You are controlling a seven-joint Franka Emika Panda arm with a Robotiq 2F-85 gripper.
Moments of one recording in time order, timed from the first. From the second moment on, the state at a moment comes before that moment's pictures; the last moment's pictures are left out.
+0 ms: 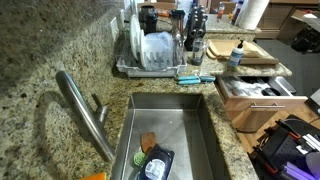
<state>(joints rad) -0.56 0.24 -0.44 -1.99 0.32 2.32 0.94</state>
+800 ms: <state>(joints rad) -0.53 0.46 -0.43 -1.78 0.35 2.29 1.01</state>
